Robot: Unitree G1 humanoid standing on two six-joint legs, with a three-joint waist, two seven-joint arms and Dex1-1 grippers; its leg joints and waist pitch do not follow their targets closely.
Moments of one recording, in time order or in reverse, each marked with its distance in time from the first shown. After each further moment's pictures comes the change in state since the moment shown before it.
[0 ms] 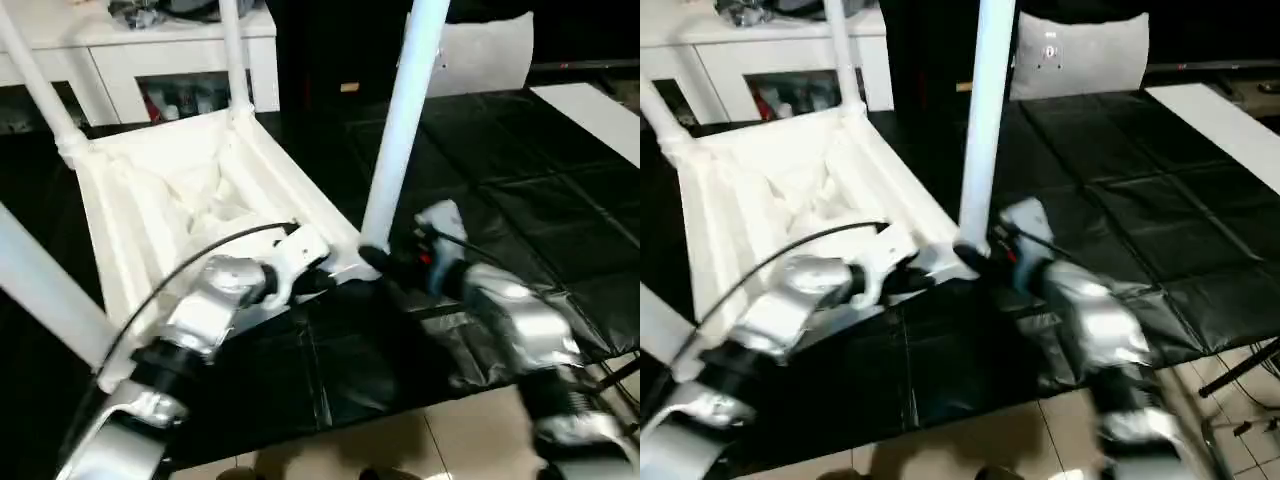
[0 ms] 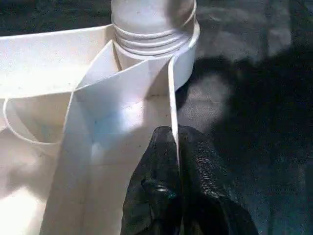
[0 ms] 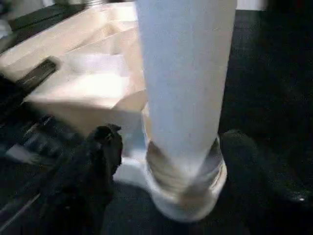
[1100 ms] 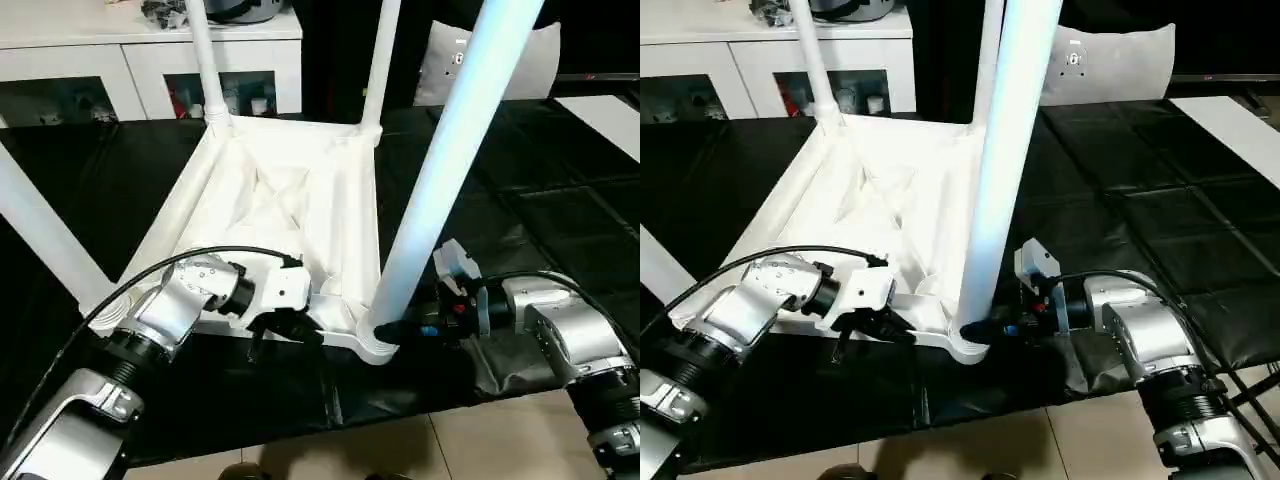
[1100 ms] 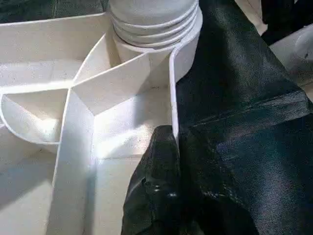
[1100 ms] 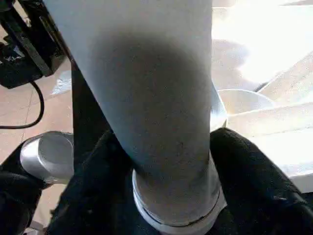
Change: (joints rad) left arm -0.034 0.161 -0.135 0.052 -0.041 -0.331 -0.464; right arm 0.012 -0.193 0.151 -0.022 0.057 -0.046 0.555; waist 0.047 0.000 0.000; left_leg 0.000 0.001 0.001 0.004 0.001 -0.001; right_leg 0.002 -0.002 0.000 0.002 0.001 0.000
